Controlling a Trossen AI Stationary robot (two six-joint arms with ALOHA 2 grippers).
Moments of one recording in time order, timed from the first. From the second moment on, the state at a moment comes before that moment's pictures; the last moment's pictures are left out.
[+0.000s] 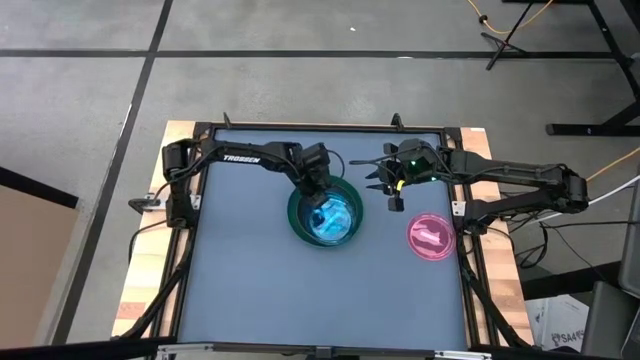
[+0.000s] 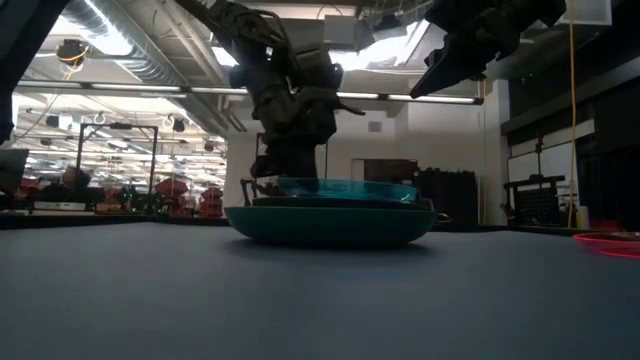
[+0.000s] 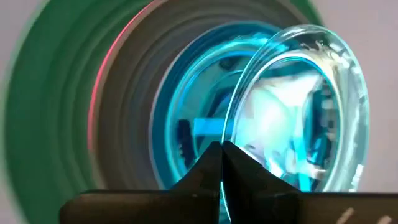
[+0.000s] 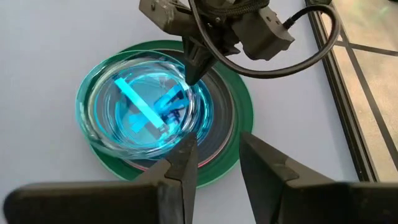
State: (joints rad) left arm 0.30 1.90 1.33 -0.56 0.33 -0.43; right arm -0.23 1.14 0.92 -0.45 -0.14 -0.33
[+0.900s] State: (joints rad) left arm 0.27 1.90 1.33 -0.62 0.15 -0.44; right arm -0.23 1.14 0.92 -0.45 -0.14 -0.33
